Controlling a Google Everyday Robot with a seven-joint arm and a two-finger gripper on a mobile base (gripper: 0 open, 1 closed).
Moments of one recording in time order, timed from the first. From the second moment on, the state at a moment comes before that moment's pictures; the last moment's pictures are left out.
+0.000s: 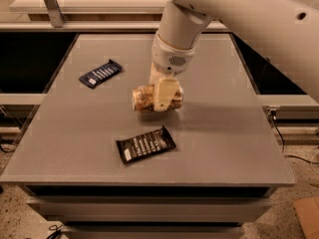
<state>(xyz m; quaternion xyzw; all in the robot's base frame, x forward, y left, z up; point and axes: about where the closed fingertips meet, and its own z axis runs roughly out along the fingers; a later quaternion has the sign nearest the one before) 0.541 0.001 0.871 -0.76 0.64 0.08 0.12</state>
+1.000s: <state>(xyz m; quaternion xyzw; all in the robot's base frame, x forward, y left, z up) 0.471 0.070 0.856 -0.83 0.54 0.10 0.08</state>
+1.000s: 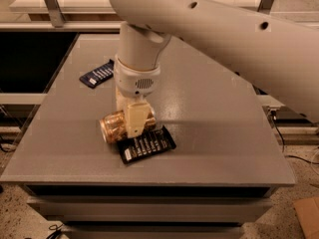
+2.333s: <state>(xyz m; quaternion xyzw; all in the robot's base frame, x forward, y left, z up) 0.477 0.091 0.857 -0.85 0.52 0.10 0.07</state>
